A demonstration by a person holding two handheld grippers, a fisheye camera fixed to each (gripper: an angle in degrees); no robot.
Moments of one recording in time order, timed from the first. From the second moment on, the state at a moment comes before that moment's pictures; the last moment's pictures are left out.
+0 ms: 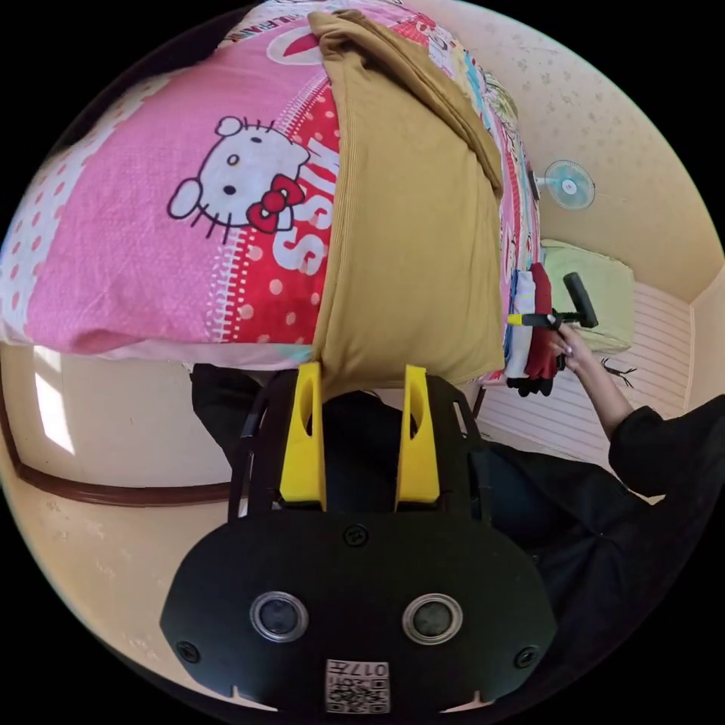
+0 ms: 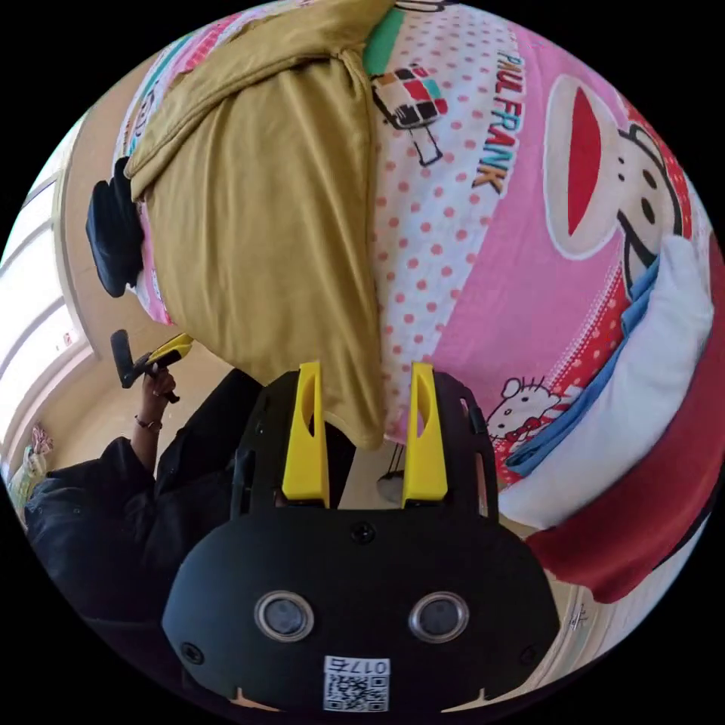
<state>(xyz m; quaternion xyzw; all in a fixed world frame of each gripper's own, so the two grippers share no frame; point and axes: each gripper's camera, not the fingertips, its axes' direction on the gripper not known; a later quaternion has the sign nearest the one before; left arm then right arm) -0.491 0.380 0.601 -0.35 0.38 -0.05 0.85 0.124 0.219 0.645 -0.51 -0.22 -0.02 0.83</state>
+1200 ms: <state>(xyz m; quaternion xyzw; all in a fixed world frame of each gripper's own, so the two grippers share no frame) -0.492 0.154 0.587 -0.14 0.30 -0.09 0.94 0.098 0.029 0.640 -0.18 -0.38 0.11 0.90</state>
